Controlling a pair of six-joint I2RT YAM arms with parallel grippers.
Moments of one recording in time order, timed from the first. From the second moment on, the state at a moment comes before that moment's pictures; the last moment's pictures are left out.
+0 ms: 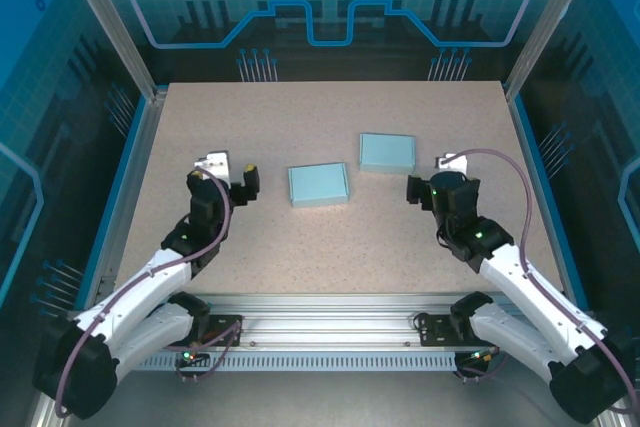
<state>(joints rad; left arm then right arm) -0.38 0.91 0.46 0.15 -0.51 -0.16 0.43 0.85 0.62 -0.34 0.53 0.26</state>
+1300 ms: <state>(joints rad) 0.00 1.55 0.38 0.84 -0.01 -0.07 0.16 1.08 0.28 0.39 0.18 -0.09</state>
